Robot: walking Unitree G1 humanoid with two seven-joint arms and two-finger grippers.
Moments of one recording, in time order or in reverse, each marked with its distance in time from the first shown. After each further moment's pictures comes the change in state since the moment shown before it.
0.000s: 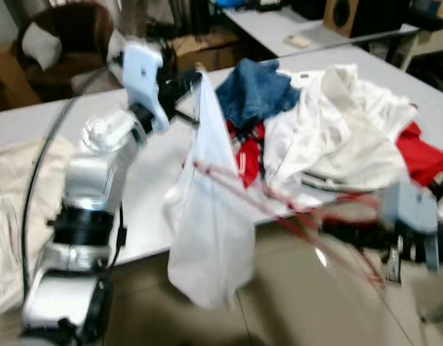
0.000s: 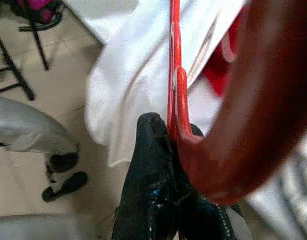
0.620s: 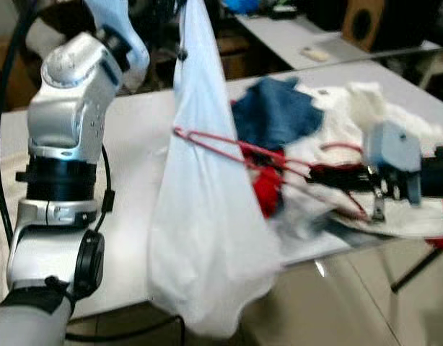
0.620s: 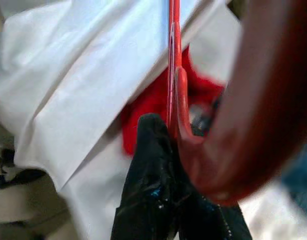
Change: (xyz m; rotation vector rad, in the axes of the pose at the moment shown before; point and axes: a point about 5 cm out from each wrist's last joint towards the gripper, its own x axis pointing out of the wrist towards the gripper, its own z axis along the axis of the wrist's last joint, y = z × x) left arm 0.014 0.019 0.074 0.082 -0.186 -0.023; right arm 0.016 -0.049 0.042 -0.223 -0.047 0.011
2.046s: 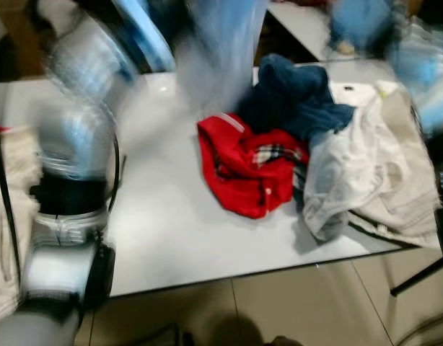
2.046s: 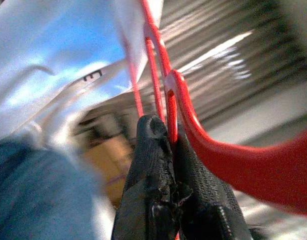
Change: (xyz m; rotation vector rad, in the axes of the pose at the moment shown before) left arm -0.003 -0.051 -0.004 -0.103 -0.040 -0.233; right arm 0.041 -0.137 0.023 -0.461 -0.147 -0.758
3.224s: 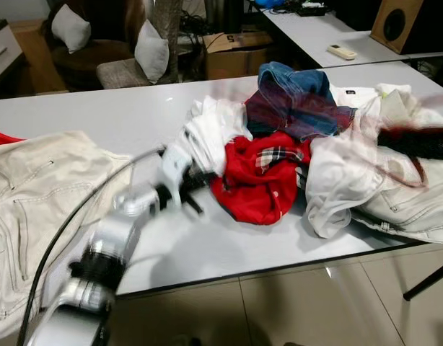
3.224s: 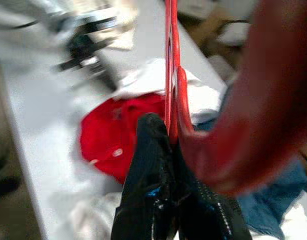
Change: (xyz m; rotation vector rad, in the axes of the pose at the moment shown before) left arm -0.094 -0.059 -0.187 -0.305 0.559 -0.118; right arm -0.166 -0.002 0.028 0.456 0.095 0.555
